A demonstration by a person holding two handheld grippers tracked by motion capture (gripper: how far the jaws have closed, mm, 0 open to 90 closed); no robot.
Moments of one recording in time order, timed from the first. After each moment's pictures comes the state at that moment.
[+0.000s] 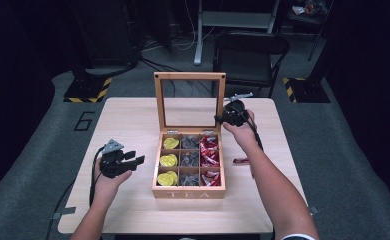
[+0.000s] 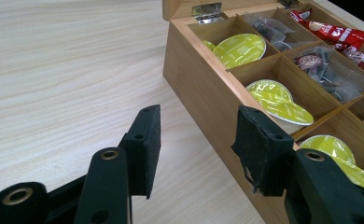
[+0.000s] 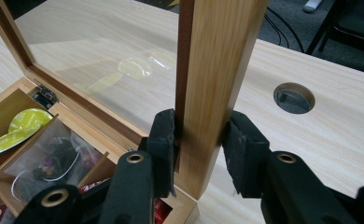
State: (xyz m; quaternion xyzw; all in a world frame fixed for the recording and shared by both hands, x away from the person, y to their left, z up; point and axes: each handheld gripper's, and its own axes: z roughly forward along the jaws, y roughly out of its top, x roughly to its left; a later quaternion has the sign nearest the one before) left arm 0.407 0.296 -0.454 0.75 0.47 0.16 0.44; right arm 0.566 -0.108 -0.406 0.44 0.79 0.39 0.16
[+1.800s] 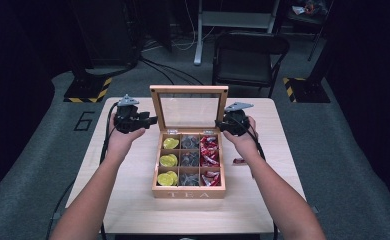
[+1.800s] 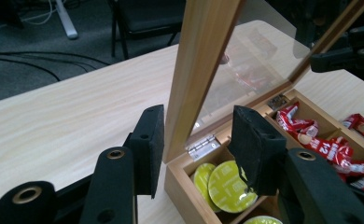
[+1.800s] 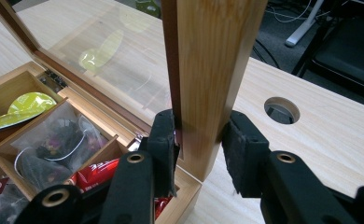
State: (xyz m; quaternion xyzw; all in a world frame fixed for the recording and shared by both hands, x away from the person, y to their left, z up) left arm 0.499 0.255 -0.363 0.77 0.42 0.19 0.45; right arm 0.531 -0.106 -0.410 0.40 0.79 0.41 0.22
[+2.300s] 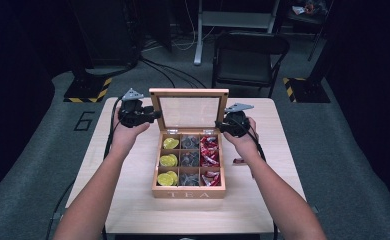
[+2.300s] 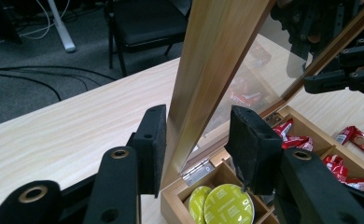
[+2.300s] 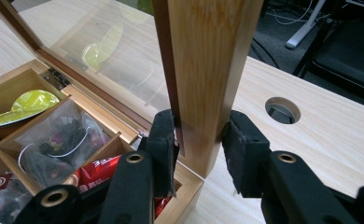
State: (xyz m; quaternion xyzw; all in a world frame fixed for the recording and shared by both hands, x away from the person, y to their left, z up) left arm 0.507 0.242 -0.351 0.77 0.40 0.20 0.46; right arm 0.527 -0.107 -0.411 0.40 0.79 0.41 0.22
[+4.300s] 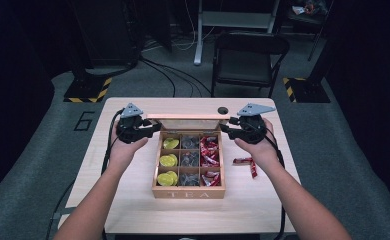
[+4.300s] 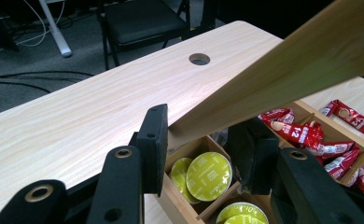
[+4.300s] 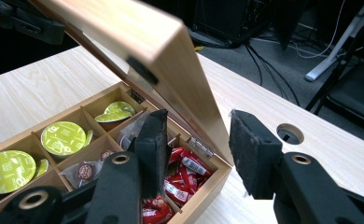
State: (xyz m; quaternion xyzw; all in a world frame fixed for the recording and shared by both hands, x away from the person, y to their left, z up) left arm 0.466 0.242 -0.367 0.78 0.38 0.21 0.46; right arm 0.454 -0.128 -0.342 0.33 0.80 0.46 0.22
